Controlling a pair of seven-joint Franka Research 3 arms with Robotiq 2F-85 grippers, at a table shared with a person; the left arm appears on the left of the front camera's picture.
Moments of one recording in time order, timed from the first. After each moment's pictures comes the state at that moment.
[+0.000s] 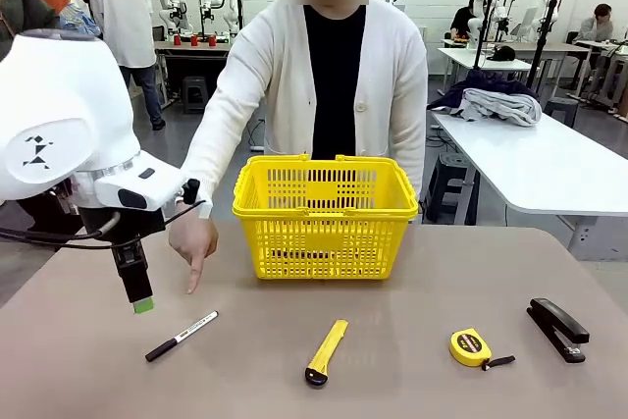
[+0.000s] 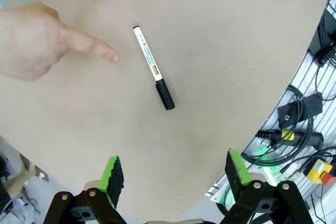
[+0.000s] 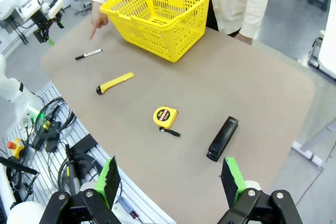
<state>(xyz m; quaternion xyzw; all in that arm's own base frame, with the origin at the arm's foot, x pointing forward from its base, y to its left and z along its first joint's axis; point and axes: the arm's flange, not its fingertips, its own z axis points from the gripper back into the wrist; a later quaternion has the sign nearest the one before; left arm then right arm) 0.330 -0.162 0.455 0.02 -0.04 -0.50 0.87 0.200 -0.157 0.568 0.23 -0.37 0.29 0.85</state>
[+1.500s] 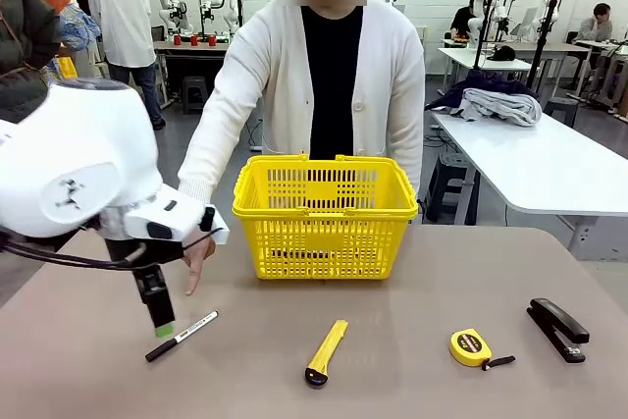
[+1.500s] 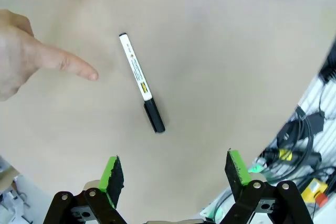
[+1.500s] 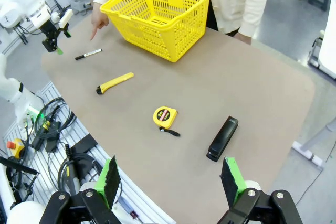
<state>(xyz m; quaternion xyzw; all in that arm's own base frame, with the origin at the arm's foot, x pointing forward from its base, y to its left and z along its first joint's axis) 0.333 -0.191 0.407 0.03 -0.04 -0.47 0.88 0.200 -0.157 0.568 0.23 -0.37 0.29 0.85</state>
